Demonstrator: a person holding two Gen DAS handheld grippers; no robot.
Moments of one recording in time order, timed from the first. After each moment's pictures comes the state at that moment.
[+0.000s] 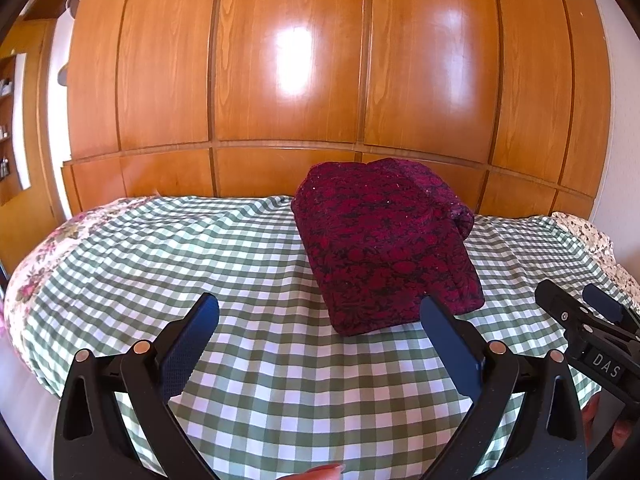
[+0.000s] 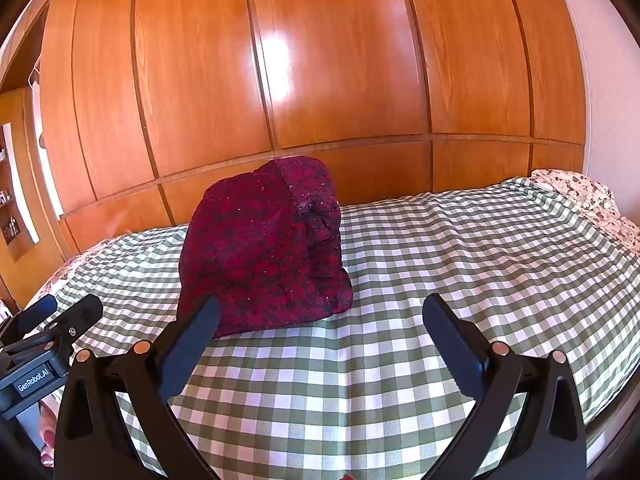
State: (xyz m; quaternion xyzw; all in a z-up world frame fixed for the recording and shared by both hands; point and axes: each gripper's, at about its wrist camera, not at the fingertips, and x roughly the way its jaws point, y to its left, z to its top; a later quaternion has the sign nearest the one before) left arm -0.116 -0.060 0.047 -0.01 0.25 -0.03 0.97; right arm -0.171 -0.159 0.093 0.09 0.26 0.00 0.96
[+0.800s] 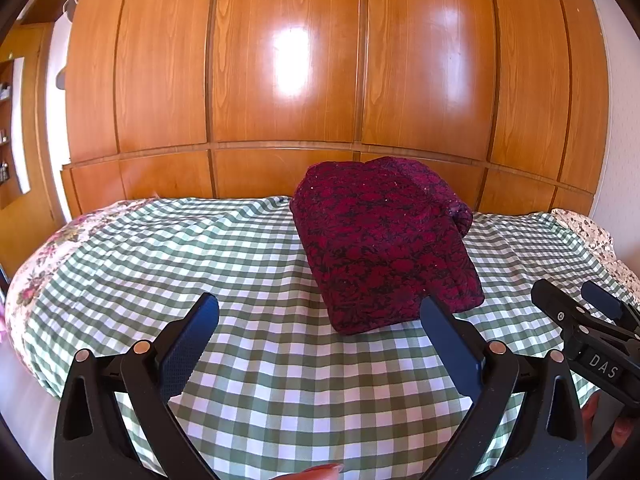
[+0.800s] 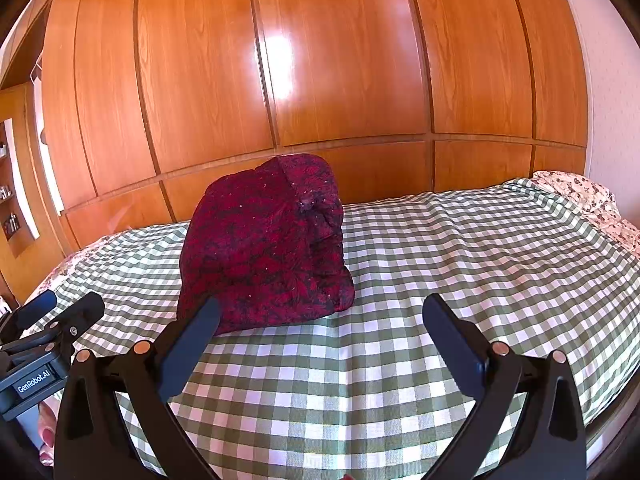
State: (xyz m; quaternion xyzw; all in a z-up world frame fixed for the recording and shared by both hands) left arm -0.117 -0.061 0.046 -0.01 0.25 -0.03 0.97; right arm -0.171 -0.157 0.092 0.09 0.26 0.00 0.96
